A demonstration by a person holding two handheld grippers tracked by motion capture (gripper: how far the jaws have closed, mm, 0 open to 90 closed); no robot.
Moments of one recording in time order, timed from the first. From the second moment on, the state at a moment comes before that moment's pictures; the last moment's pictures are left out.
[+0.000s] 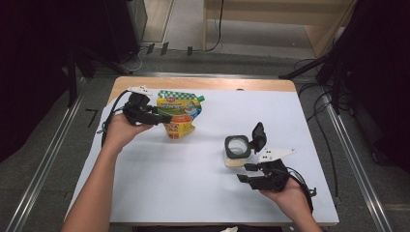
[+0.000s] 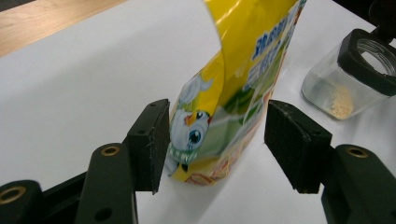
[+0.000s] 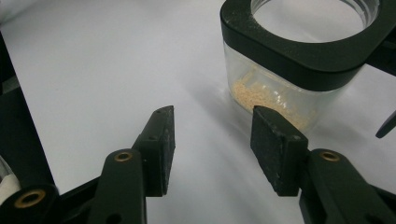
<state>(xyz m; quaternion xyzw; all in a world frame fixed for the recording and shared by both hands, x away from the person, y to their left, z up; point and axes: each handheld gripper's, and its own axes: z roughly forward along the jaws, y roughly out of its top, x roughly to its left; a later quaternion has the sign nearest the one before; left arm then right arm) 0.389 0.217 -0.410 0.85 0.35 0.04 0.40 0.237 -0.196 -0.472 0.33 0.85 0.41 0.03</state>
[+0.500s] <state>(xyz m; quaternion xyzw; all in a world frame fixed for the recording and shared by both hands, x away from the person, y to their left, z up) 0.394 0.193 -0.418 0.85 0.34 0.03 0.40 0.232 -0.192 -0.472 0.33 0.85 0.42 0.03</state>
